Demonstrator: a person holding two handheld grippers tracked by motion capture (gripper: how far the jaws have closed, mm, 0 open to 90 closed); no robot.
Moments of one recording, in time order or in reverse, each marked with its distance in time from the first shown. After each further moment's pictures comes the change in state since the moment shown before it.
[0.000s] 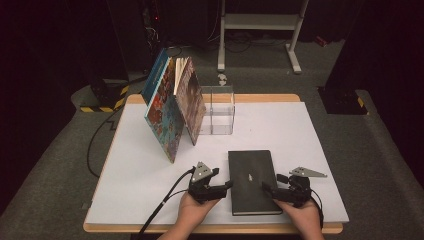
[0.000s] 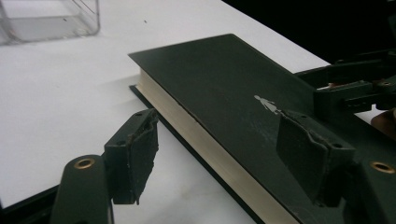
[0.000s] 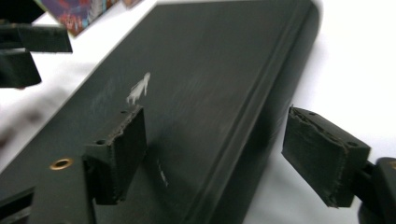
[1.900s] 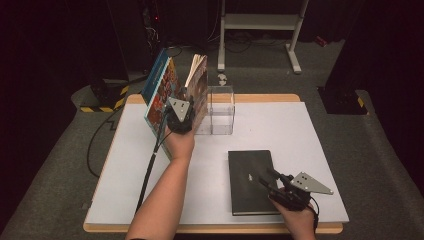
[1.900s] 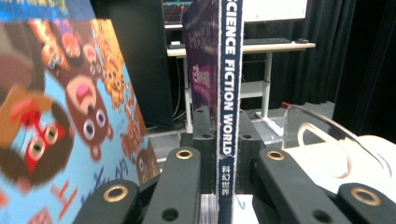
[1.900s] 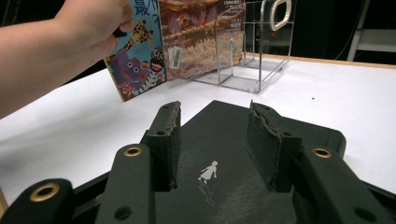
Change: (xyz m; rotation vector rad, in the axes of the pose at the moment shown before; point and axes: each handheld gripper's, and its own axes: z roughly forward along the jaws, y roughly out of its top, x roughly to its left) left arm 0.098 0.141 -0.001 -0.403 0.646 0.133; right arm 0.049 0.007 -0.024 -0.352 0.015 -0.233
